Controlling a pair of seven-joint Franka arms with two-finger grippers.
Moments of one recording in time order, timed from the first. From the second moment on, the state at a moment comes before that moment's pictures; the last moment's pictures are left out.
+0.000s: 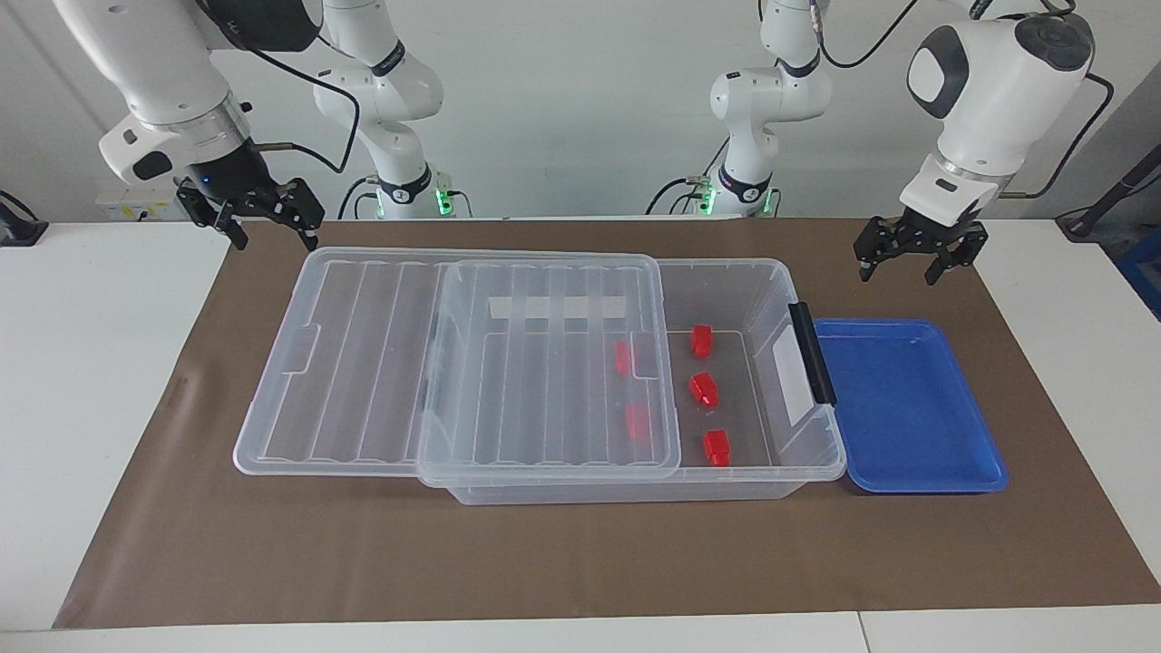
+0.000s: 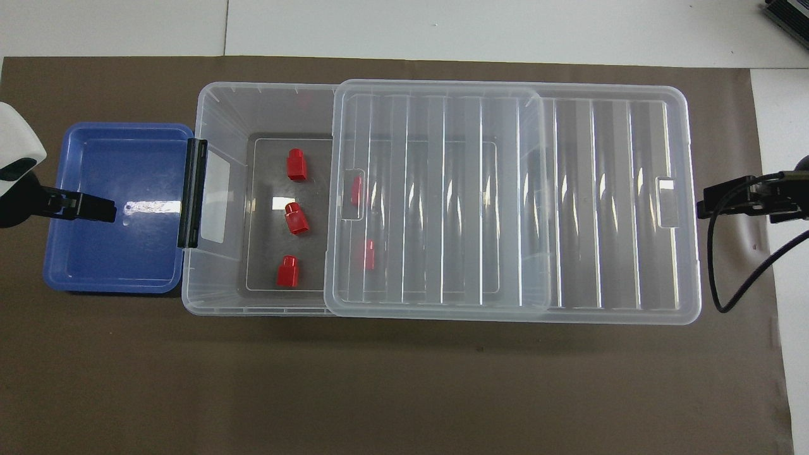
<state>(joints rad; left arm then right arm) -0.01 -0.06 -0.02 -1.81 0.02 1.79 0.15 0.06 -0.02 -0.08 -1.59 0.01 1.55 0.06</state>
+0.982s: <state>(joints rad) -0.01 -0.06 -0.02 -1.81 0.02 1.79 0.15 0.04 -0.02 -0.08 -1.60 0.01 1.60 0.02</state>
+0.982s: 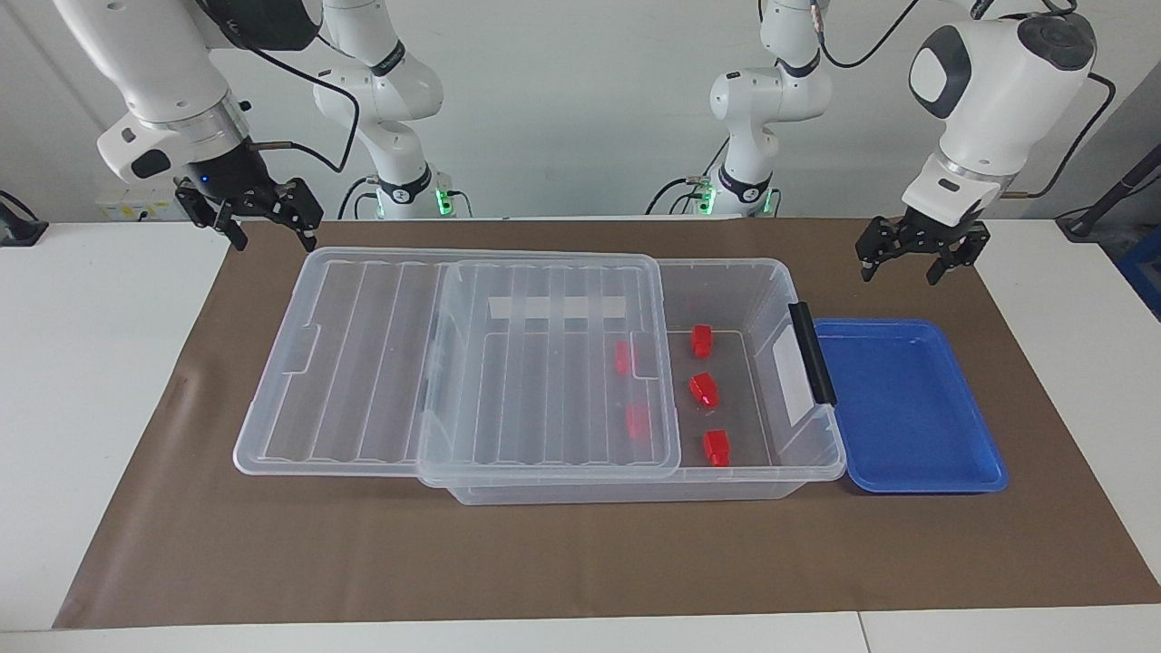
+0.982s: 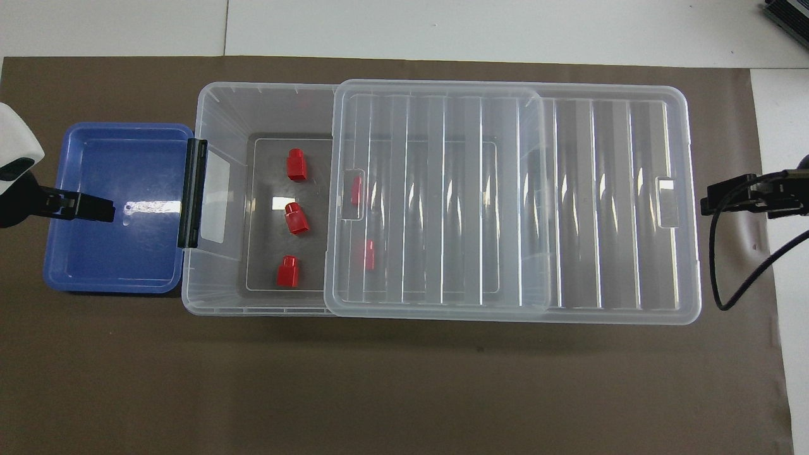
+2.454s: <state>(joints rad) -0.01 -0.07 -0.02 -1.78 0.02 1.81 0.15 -0.08 0.17 -0.08 -1.76 0.14 2.01 -0.50</state>
